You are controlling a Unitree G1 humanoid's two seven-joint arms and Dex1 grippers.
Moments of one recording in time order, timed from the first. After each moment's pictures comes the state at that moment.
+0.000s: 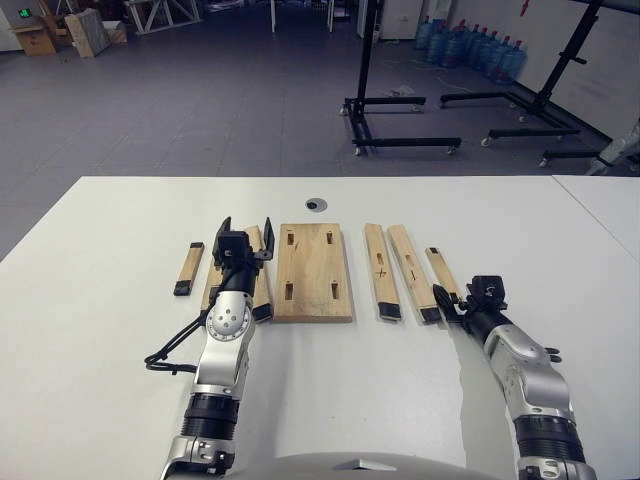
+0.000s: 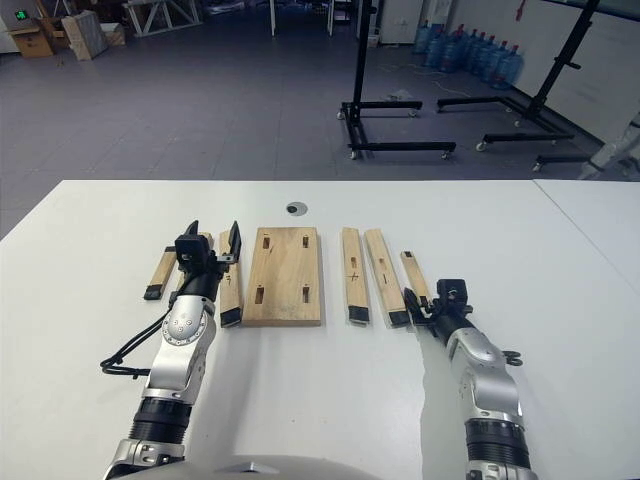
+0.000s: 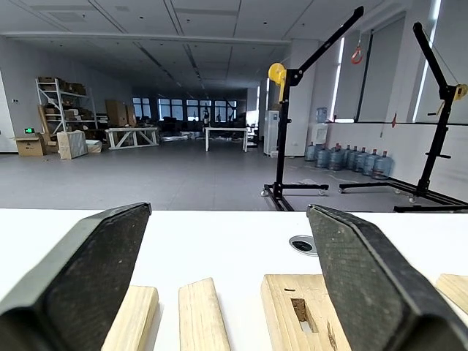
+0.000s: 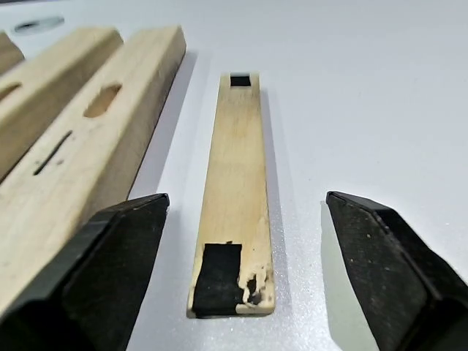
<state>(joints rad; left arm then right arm) -0.13 -0.05 -0.04 0.05 0.06 -0.12 0.07 -0.02 -0.34 -0.23 0.13 0.23 0.36 0.30</state>
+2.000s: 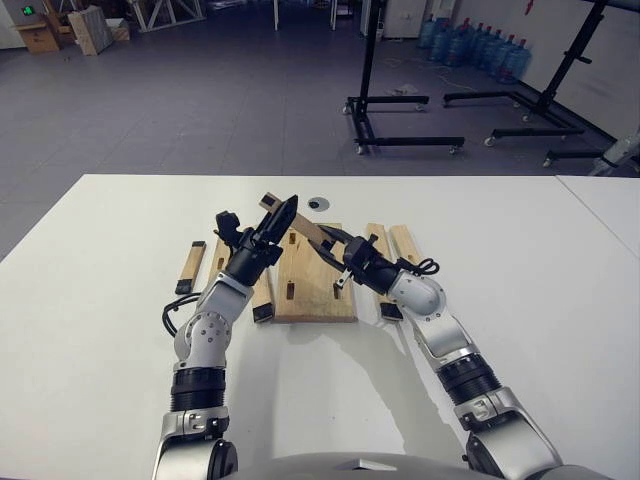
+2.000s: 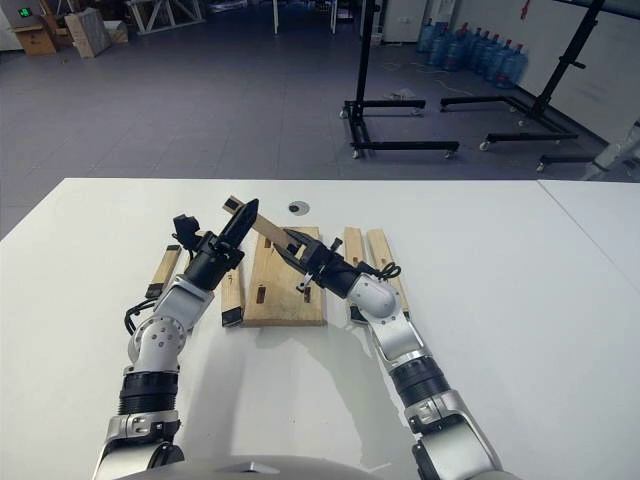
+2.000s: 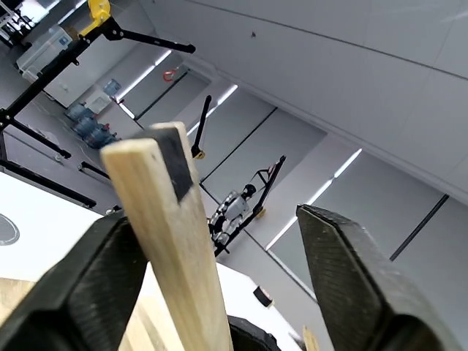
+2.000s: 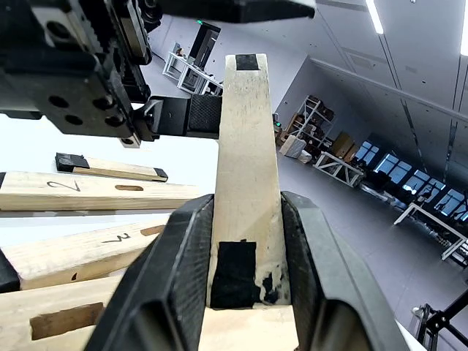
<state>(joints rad) -0.26 -0.04 0.18 0.02 -0.92 0.44 -0.56 -0.33 -0.23 0.27 0.24 -0.03 -0.37 0.54</state>
